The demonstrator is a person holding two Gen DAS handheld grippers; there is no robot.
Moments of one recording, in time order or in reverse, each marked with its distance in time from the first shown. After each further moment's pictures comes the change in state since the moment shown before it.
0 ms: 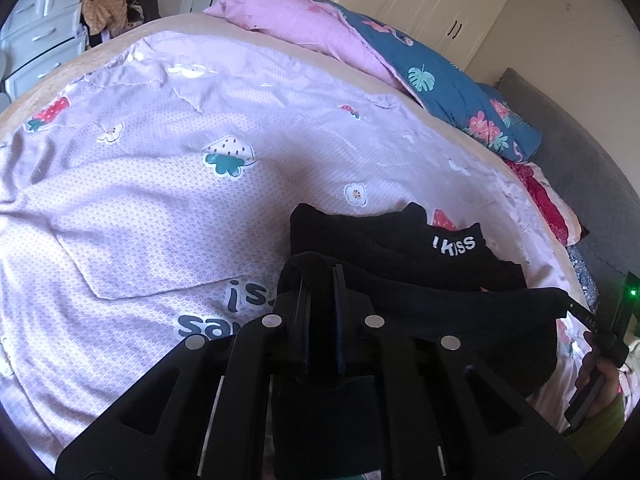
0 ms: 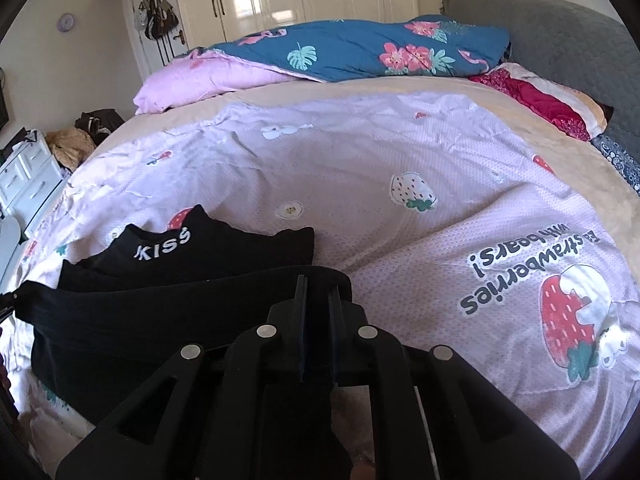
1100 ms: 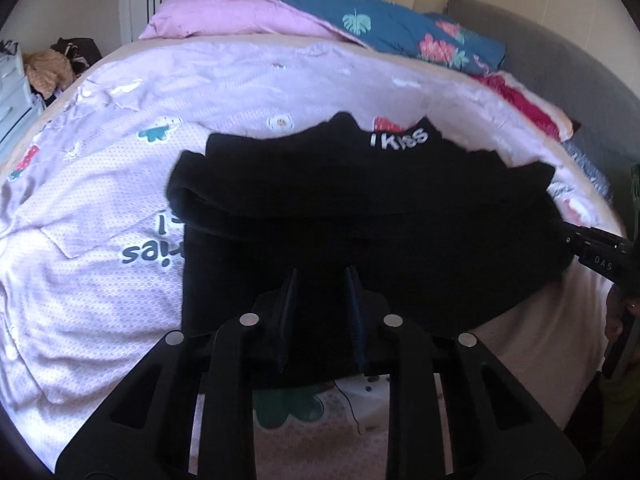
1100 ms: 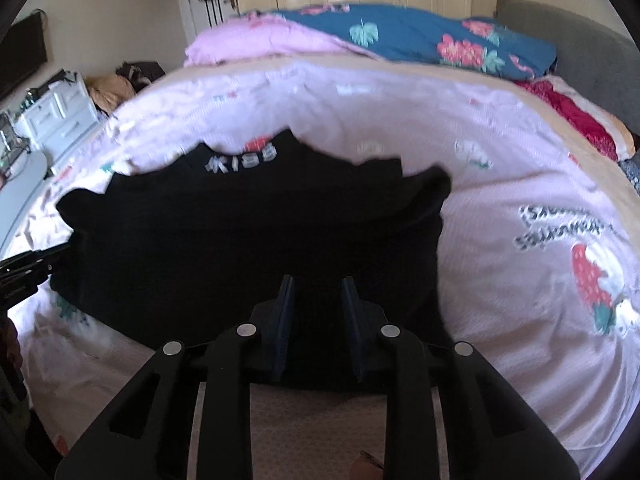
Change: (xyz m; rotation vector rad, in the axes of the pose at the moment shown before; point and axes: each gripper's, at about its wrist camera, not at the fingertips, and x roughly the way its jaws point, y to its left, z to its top) left arm 0.002 -0.070 -0.073 0.309 0.096 0.038; right arm -0.017 0.066 -0.069 -0.170 0.113 0.062
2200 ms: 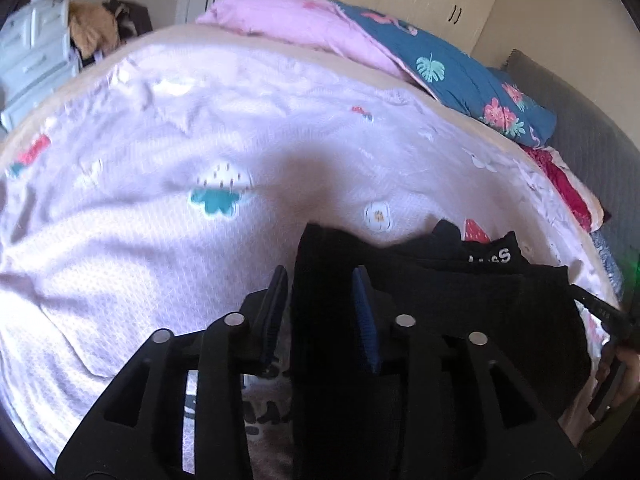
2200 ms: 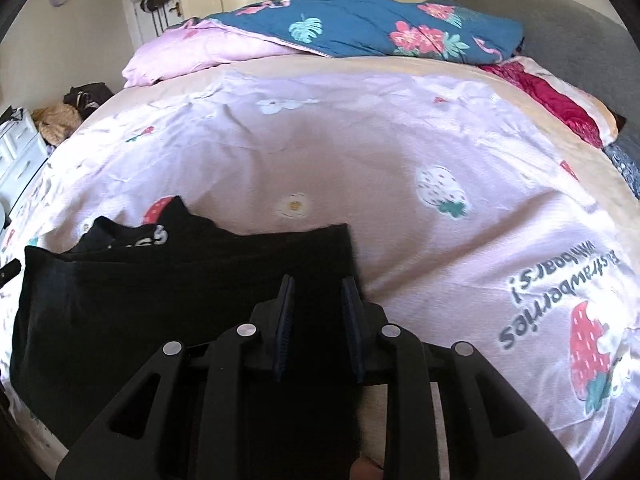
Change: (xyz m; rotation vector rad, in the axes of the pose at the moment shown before) left arm 0.037 0.098 0.083 -0.241 -0.066 0.019; right arm 0.058 -0.076 0.083 0.128 -0.012 -0.092
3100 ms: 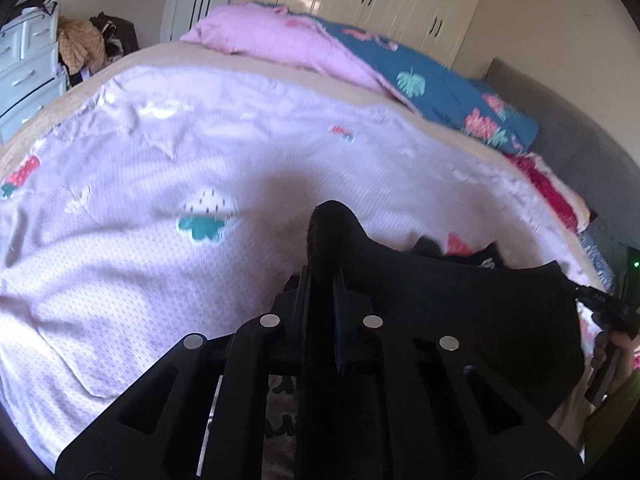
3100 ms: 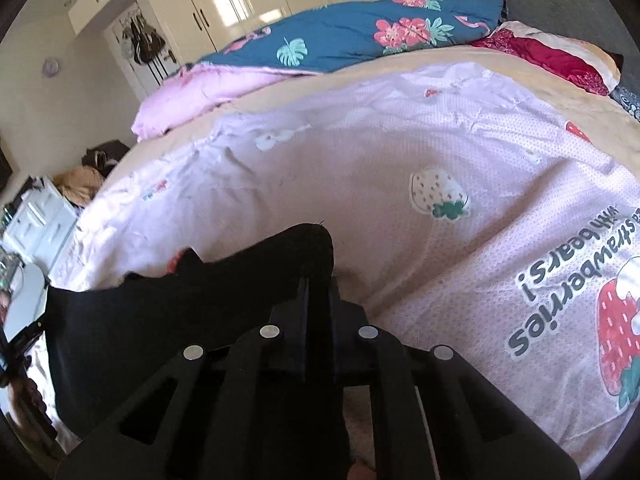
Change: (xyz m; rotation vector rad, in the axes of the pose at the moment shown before) left arm -0.003 -0.006 0.004 0.043 -0.071 -0.035; right arm -0.005 -0.028 0.008 0.170 -0.057 0.138
